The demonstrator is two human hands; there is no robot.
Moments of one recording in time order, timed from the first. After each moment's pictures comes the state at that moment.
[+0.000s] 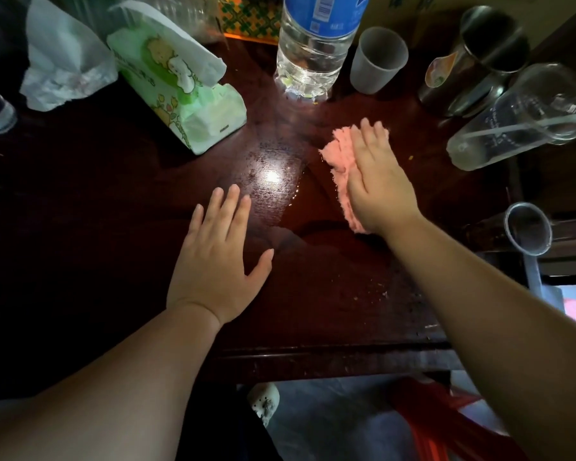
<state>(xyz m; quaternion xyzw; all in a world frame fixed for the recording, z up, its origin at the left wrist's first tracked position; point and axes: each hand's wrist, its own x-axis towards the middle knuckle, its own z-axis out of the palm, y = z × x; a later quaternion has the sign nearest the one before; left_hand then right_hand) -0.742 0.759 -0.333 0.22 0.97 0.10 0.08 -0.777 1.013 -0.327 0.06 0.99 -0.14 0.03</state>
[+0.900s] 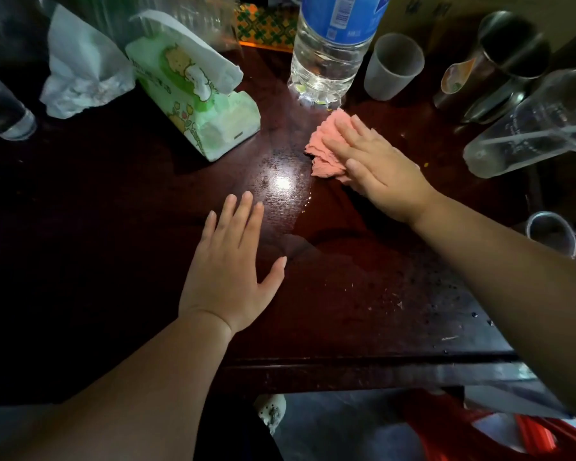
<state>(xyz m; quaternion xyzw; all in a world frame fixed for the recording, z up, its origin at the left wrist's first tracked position) -0.743 0.760 -0.334 0.22 0.97 0.10 0.08 -0.806 1.027 -0.317 -0.13 0.97 -0.16 0.10</state>
